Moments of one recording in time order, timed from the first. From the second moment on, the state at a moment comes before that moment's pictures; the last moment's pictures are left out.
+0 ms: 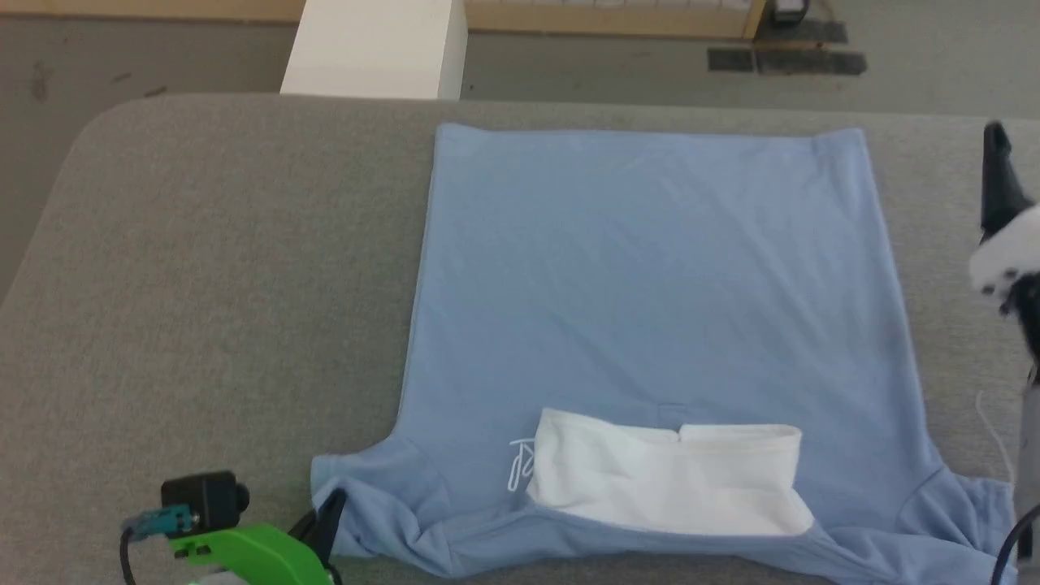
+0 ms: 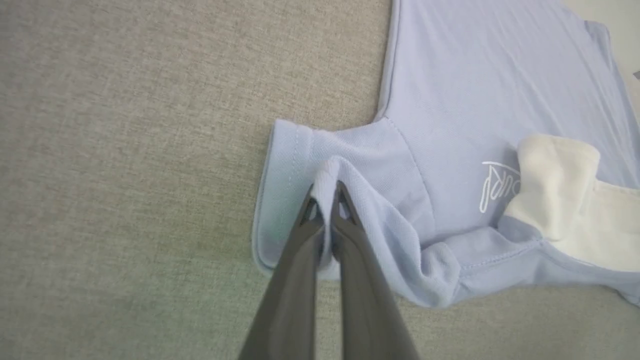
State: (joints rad) left arm 0.21 0.24 -0.11 -0.23 -0.64 0.08 0.43; right arm -0.56 -0.17 -0.32 0.34 0.18 0.13 0.16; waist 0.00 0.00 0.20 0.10
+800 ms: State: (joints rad) left arm 0.03 0.15 -0.20 -0.18 -0.64 -0.02 0.29; right arm -1.00 -0.33 -0.50 0.53 -0.14 0.13 0.85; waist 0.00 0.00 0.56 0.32
